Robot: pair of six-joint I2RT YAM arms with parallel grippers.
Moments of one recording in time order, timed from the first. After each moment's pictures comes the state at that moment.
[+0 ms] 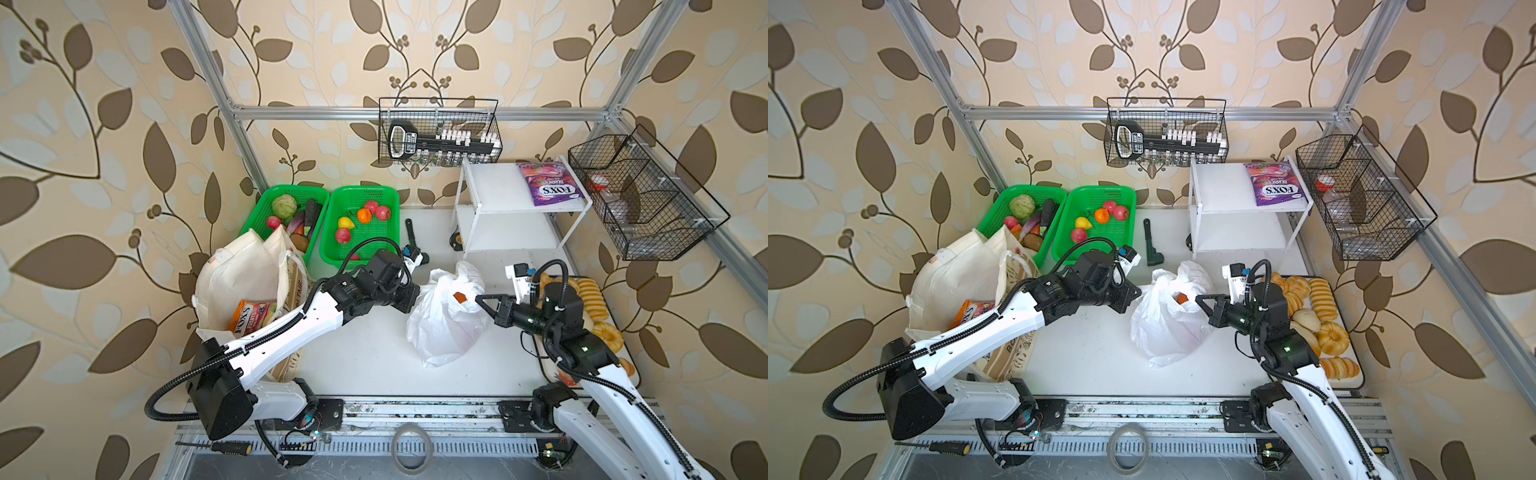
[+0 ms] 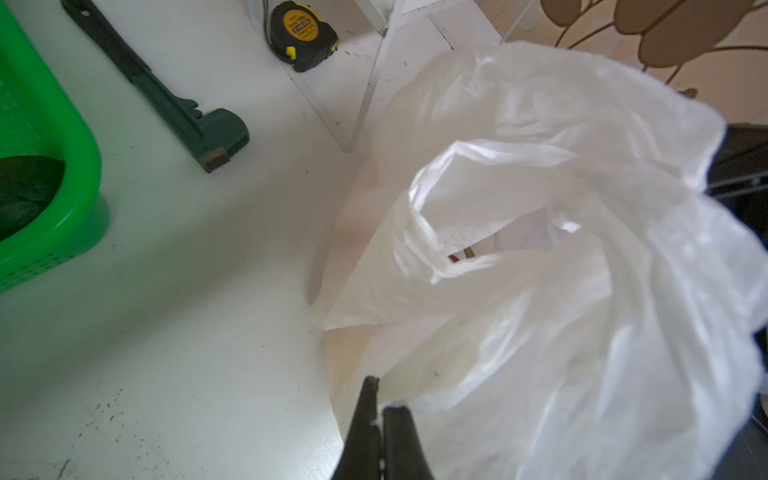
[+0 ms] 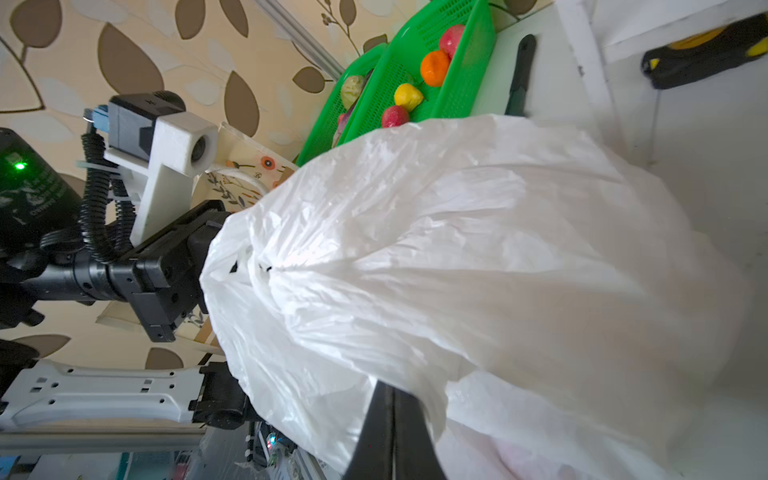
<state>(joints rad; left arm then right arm) -0.76 1.29 1.10 -0.54 0.15 -0.33 0.24 0.63 0.58 -0.39 -0.51 0.56</state>
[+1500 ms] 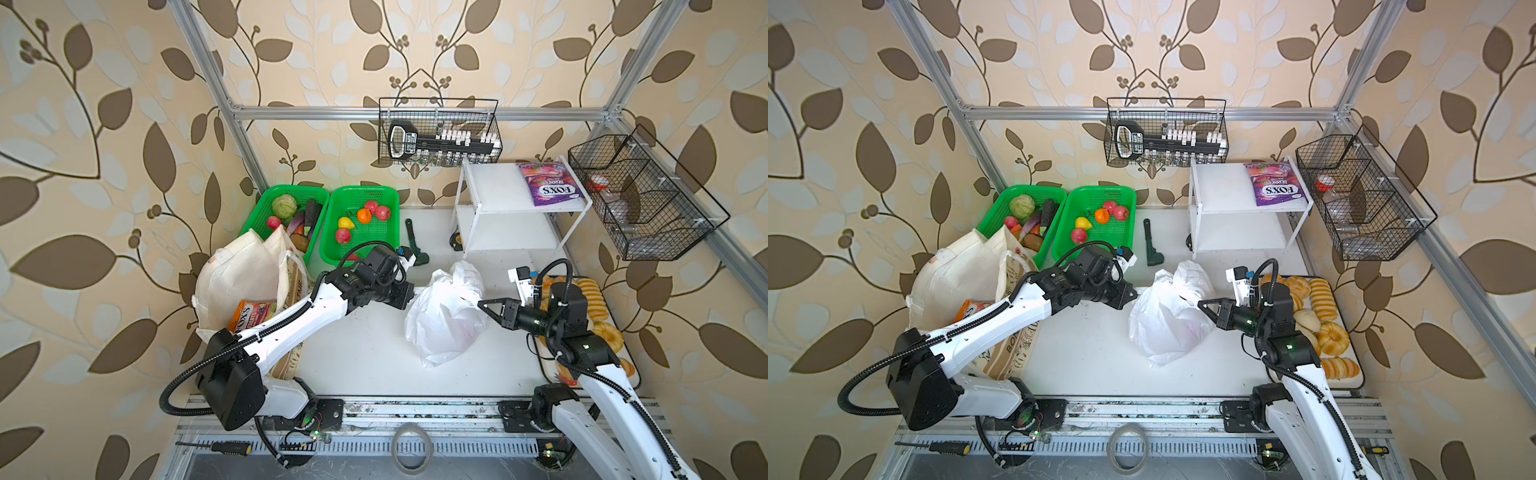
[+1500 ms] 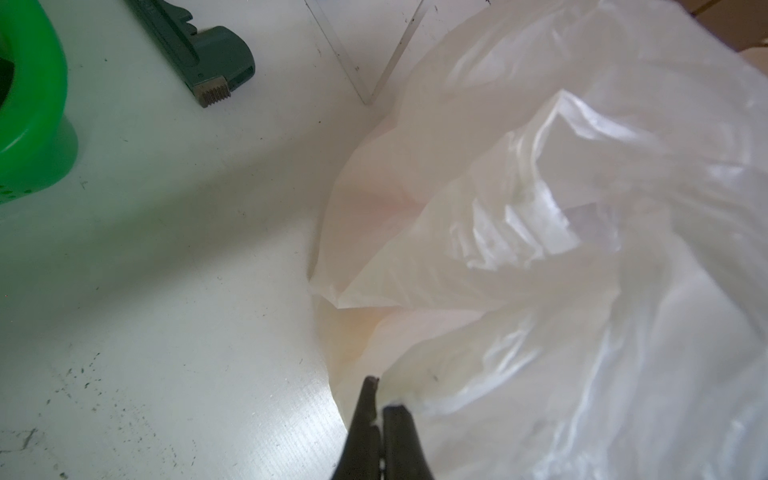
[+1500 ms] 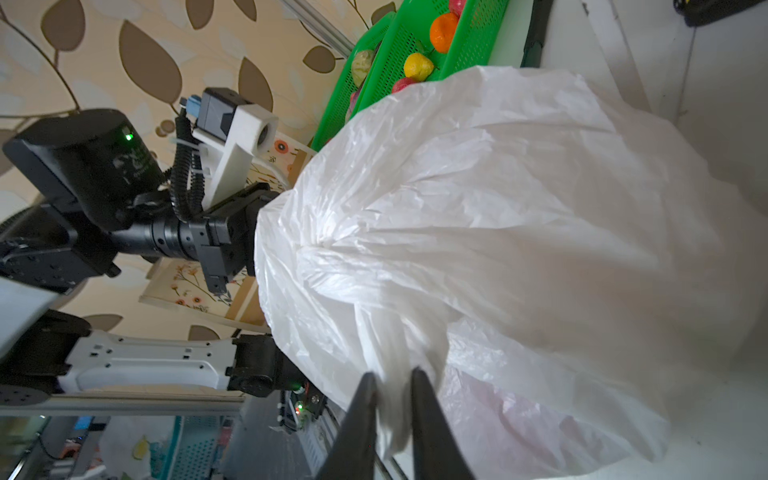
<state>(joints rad) -0.69 1.36 1.10 -0.58 0.28 -0.34 0.12 0.66 0.54 -0.37 -0.75 0.53</state>
